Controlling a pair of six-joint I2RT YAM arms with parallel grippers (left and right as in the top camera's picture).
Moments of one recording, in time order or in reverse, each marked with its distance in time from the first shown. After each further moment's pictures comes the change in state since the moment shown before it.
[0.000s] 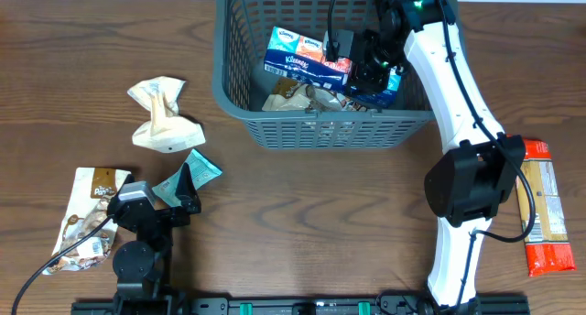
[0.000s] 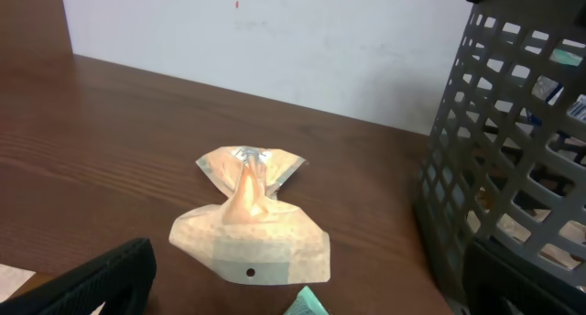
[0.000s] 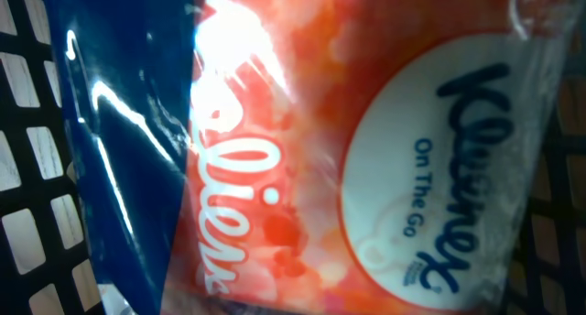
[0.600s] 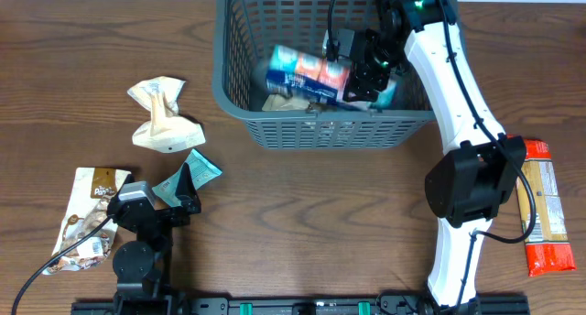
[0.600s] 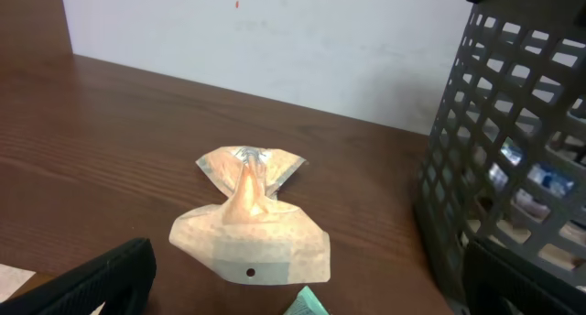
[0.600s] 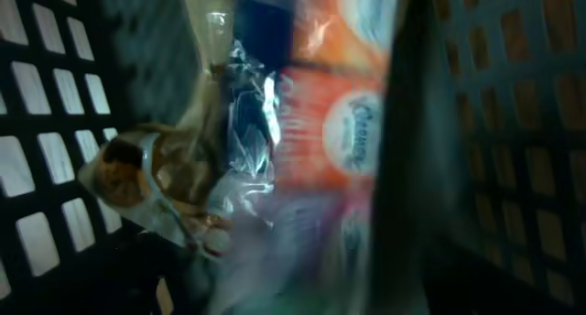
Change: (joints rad) left arm 0.000 0.000 0.000 0.000 0.000 0.000; right arm 0.000 -0.006 0.000 -0.012 -0.007 0.021
